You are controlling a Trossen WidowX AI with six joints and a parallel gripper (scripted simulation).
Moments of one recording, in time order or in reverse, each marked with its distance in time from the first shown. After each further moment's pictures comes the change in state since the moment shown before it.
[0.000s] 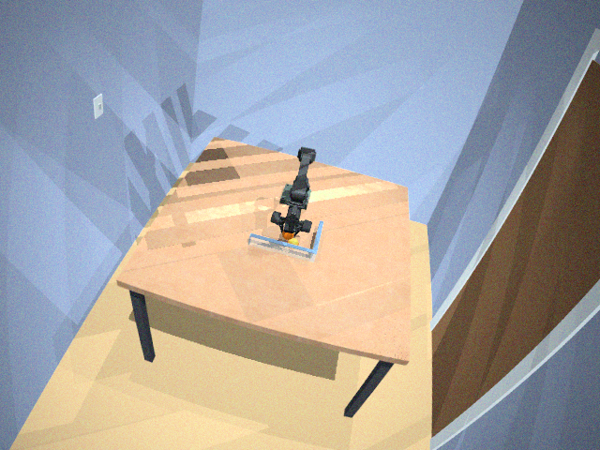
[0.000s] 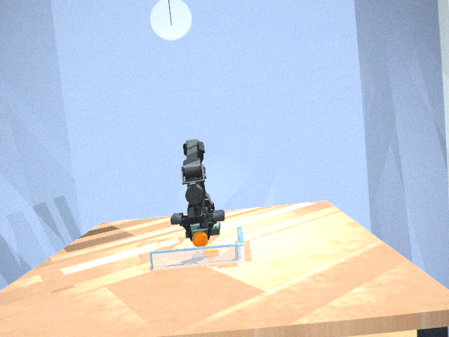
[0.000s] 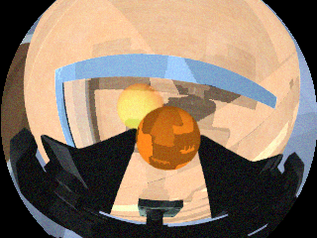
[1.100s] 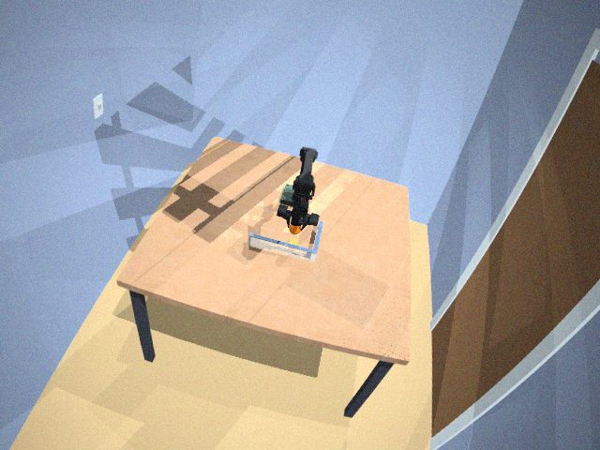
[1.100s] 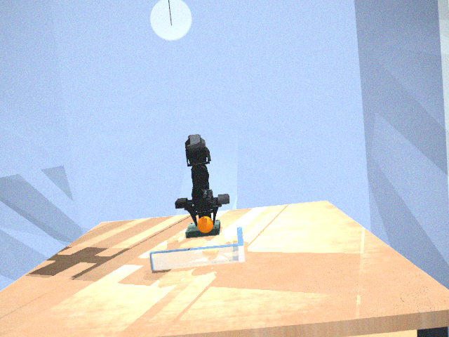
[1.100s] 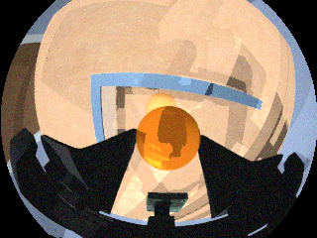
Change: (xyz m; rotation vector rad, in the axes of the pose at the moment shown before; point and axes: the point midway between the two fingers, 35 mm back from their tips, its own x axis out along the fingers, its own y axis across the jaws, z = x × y) arm -0.058 0.023 0.010 -0.002 -0.047 0.025
